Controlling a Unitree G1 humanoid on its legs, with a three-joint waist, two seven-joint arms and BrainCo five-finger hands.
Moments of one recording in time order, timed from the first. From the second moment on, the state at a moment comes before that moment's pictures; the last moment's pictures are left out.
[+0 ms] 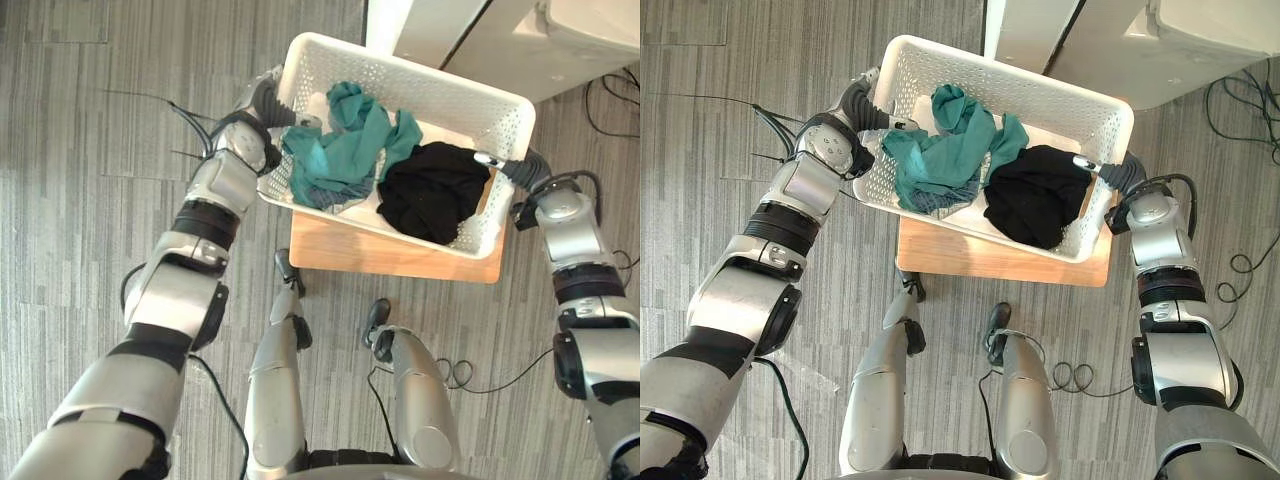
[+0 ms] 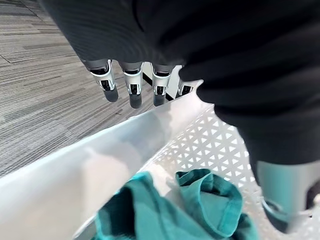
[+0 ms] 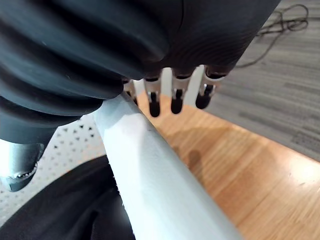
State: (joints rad) left arm -1.21 0.37 -0.29 0.82 0.41 0.21 -0.08; right arm -0.86 -0.60 -0.03 0.73 -0.26 0.21 0.16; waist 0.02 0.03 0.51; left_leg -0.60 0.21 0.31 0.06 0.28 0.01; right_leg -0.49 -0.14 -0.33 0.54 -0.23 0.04
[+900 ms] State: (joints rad) left arm -0.83 0.38 -0.19 0.33 0.71 0.23 0.02; right arm -0.47 -0.41 -0.29 -0.13 -0.57 0.28 -0.02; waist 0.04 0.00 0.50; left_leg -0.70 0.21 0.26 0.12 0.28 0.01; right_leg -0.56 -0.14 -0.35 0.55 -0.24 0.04
